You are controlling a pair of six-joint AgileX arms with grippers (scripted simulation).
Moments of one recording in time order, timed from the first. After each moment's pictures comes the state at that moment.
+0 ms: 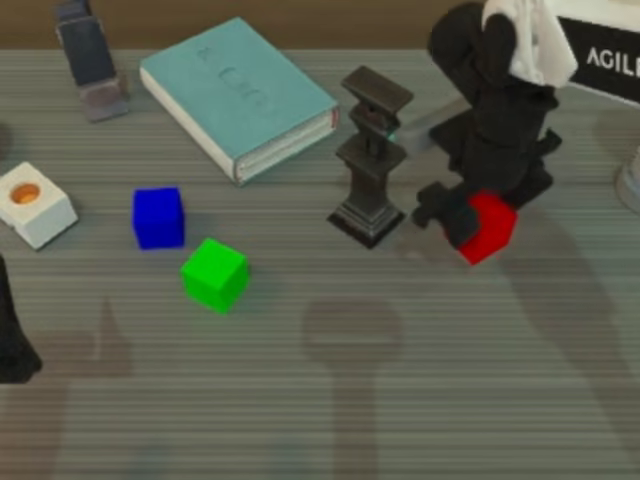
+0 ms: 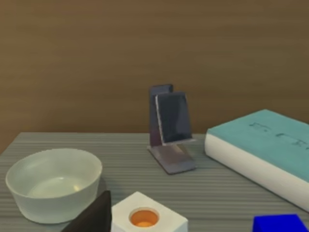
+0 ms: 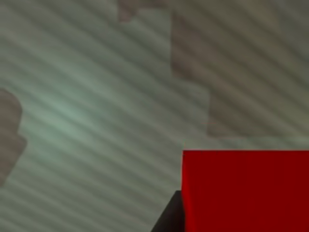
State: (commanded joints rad) left arm 0.00 0.00 0.00 0.00 0.00 0.00; right arm 0.41 2.26 1.82 -1.11 0.00 -0.17
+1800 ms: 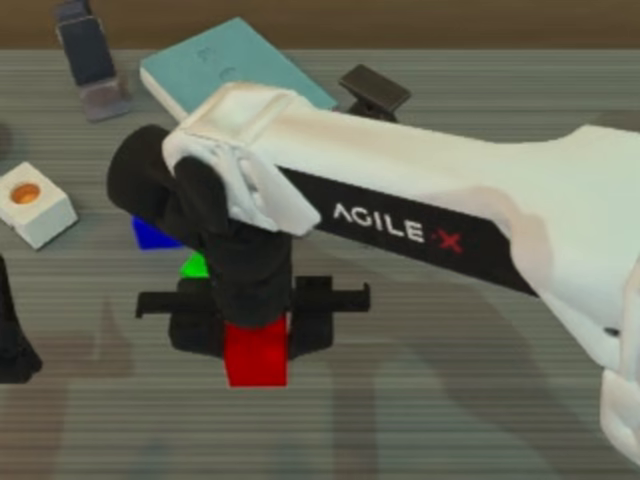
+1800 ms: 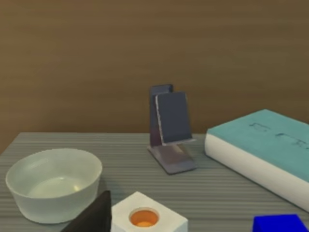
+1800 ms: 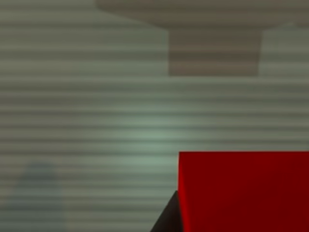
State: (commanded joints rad) left arm 0.00 0.00 0.00 0.00 0.00 0.00; right arm 0.98 2.33 2.05 -1.28 0.02 0.99
